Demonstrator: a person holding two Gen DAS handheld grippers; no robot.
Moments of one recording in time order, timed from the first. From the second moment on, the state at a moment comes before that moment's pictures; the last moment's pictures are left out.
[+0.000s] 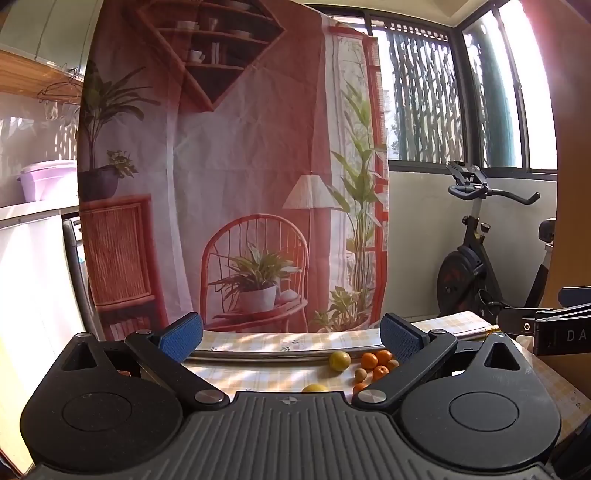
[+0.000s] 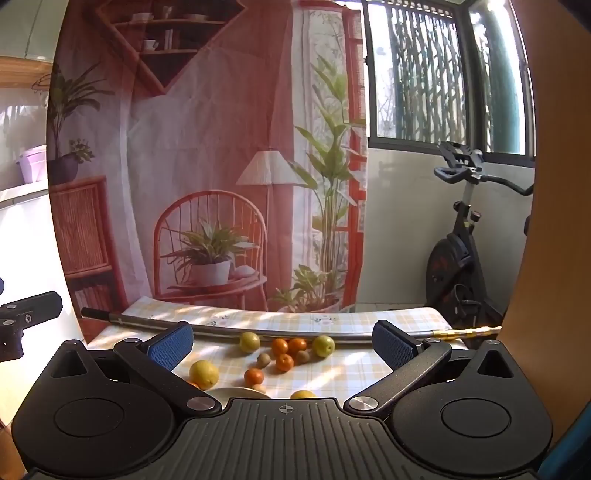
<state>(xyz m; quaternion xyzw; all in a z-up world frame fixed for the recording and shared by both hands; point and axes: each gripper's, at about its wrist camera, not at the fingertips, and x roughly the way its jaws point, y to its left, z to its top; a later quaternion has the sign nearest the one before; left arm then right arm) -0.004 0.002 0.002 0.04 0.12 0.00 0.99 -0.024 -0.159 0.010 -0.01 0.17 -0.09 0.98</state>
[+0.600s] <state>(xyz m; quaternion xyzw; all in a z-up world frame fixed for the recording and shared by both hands) -0.005 0.001 0.003 0.04 0.12 0.00 0.99 -0.031 -0.158 0.017 -0.01 0.17 -0.09 0.98</state>
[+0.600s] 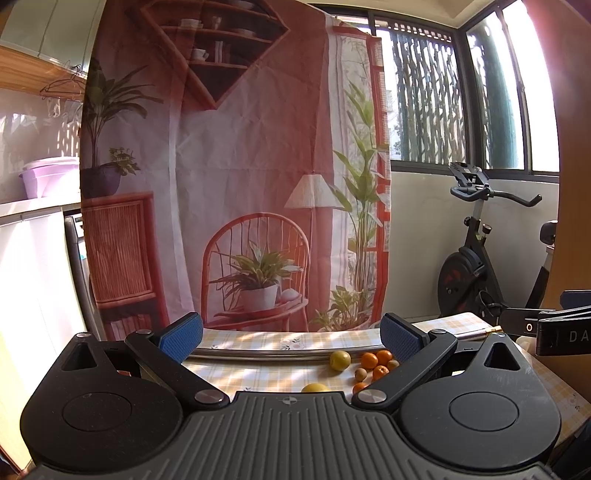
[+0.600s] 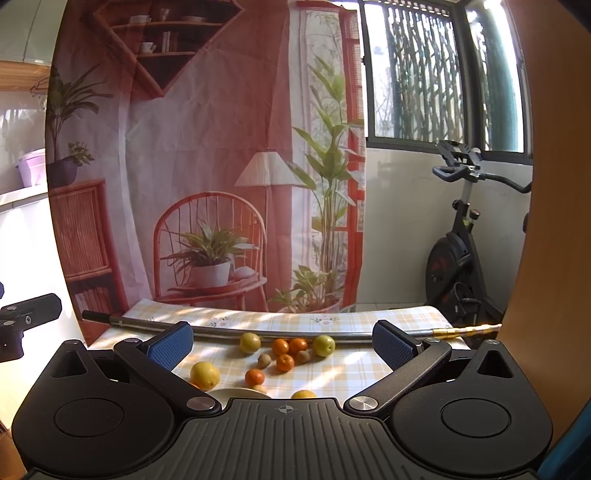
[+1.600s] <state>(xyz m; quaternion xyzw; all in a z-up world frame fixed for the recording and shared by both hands) -0.011 0.000 0.003 0.03 0.11 0.01 0.99 -0.034 -0.159 0.021 -0.01 0.16 -0.09 0.98</state>
